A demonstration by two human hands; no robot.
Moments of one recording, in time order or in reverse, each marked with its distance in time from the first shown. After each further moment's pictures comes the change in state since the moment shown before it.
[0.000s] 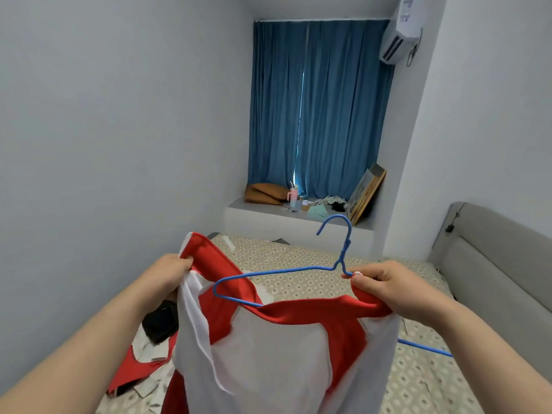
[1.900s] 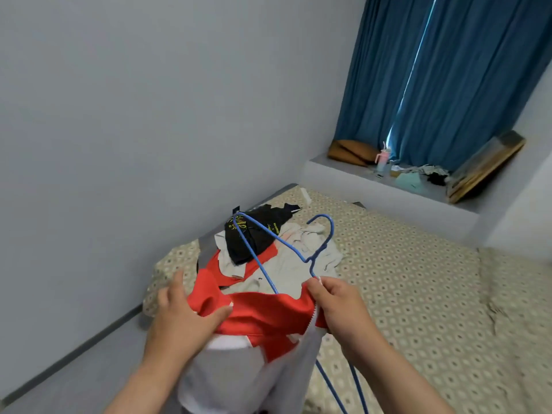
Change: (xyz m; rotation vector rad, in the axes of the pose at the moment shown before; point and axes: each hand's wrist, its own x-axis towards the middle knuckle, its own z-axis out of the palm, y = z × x) left_hand -0.155 -0.196 -0.029 0.387 0.522 -0.078; right_hand -0.027 -0.063 0.231 0.571 -0.173 0.093
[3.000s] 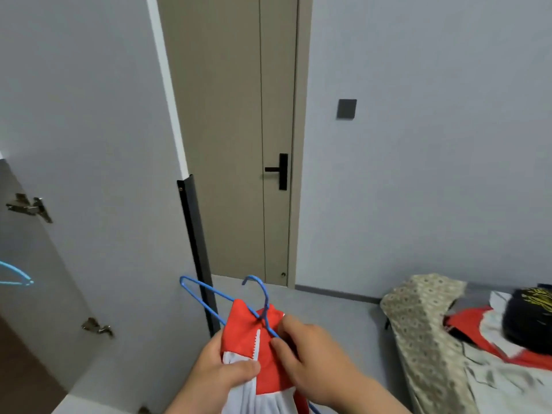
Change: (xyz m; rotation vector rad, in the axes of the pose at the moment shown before) left_hand -0.391 -0.075 -0.163 -1.005 0.582 -0.374; right_hand -0.254 -0.011 0.191 -0.278 -1.284 -1.132
